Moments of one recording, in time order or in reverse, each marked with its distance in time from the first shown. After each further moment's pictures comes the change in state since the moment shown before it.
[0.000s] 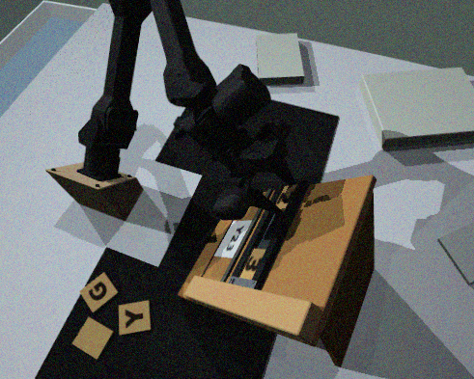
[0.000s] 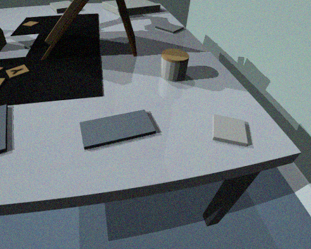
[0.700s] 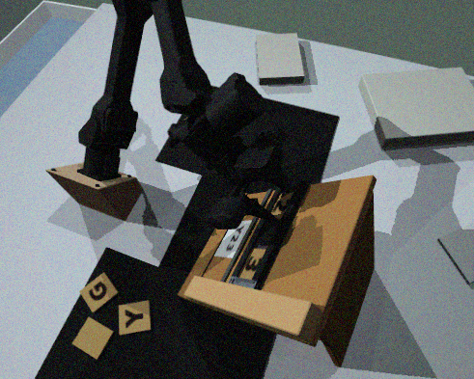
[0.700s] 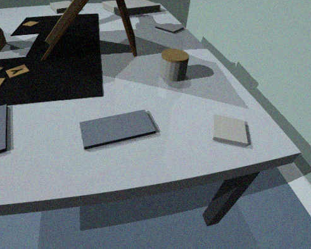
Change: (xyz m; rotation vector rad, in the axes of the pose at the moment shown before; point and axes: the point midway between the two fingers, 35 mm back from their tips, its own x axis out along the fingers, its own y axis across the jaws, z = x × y) arm 0.000 -0.017 0.000 -0.001 0.000 -0.001
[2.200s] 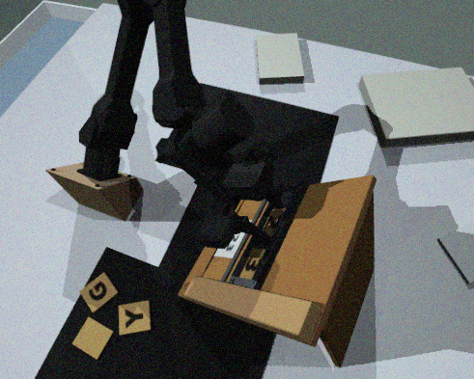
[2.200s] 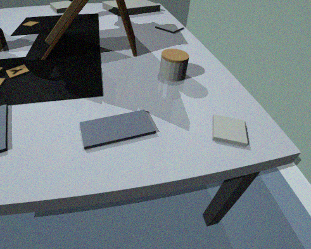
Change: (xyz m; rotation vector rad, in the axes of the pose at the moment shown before) arm 0.000 -0.033 0.000 0.001 0.001 -0.002
